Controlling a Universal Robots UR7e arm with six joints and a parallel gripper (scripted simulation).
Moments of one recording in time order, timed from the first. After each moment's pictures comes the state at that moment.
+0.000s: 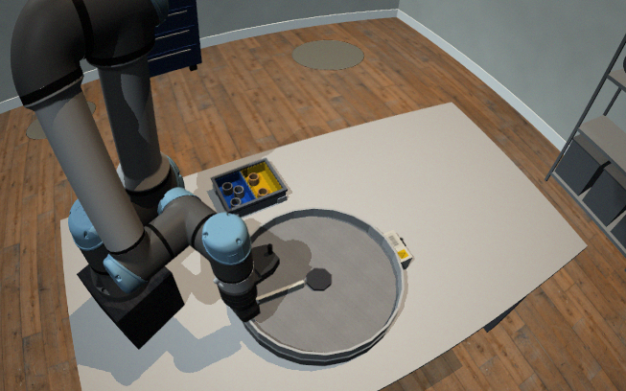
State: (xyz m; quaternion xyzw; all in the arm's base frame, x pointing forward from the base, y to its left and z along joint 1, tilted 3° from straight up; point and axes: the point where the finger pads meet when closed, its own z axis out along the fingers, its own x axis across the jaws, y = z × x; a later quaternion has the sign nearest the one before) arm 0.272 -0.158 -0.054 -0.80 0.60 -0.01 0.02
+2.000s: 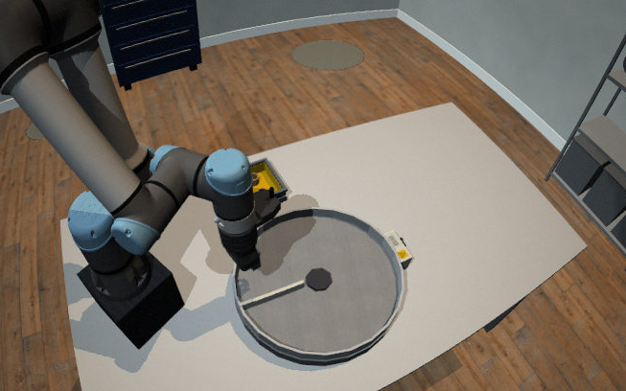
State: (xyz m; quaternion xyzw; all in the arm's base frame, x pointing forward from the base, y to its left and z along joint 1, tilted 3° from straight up) arm 0.311 -0.071 0.002 -0.79 0.62 -0.01 0.03
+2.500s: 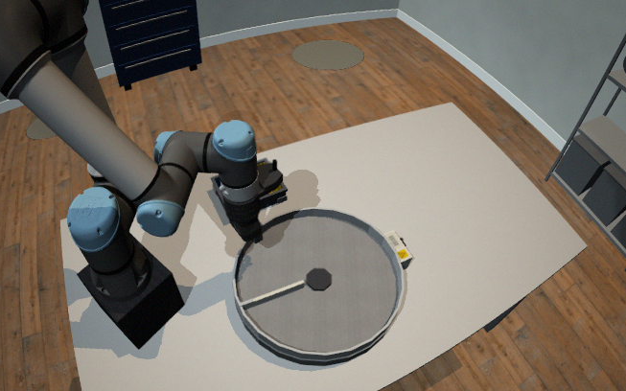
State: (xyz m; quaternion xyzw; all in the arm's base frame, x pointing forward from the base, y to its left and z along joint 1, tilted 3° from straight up) arm 0.342 -0.005 0.006 -0.78 0.63 -0.01 0.03
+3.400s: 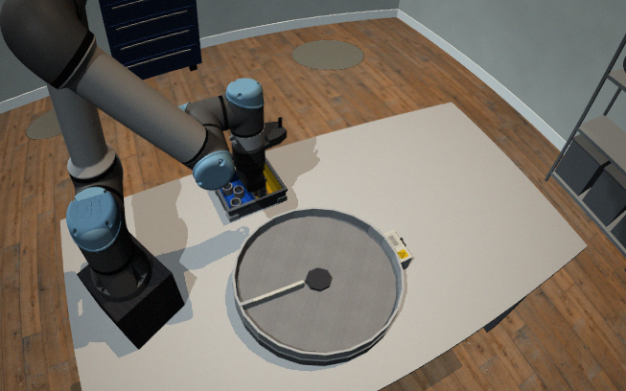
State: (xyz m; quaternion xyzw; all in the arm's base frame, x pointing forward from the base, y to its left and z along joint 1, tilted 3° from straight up) arm 0.402 0.121 0.012 -0.76 0.65 -0.01 0.03
